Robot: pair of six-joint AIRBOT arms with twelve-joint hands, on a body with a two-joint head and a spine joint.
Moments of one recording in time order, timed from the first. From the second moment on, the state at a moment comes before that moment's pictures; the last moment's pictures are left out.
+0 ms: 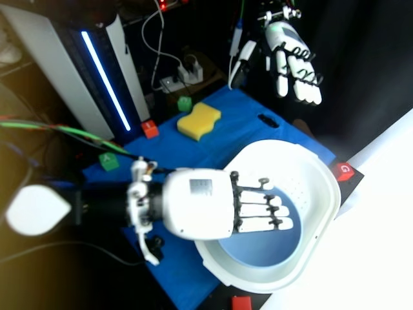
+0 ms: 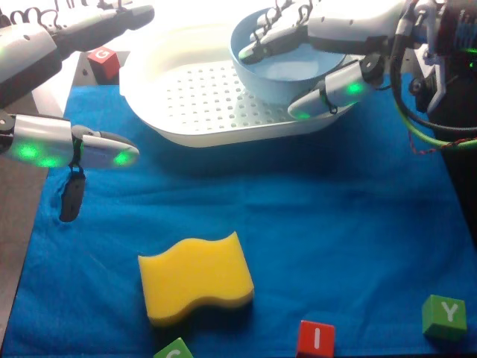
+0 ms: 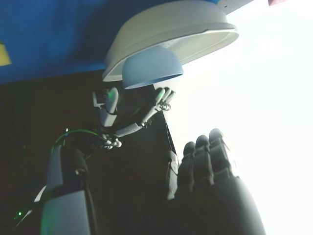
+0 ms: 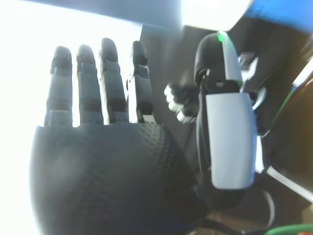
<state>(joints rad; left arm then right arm) 0.82 -0.84 1.14 0.10 -0.89 0.67 -0.45 -1.46 1.89 -1.09 0.63 0.19</state>
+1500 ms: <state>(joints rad) 0.82 -0.87 1.16 0.13 -0.89 0.61 -0.40 -1.52 1.94 -1.19 0.52 0.21</state>
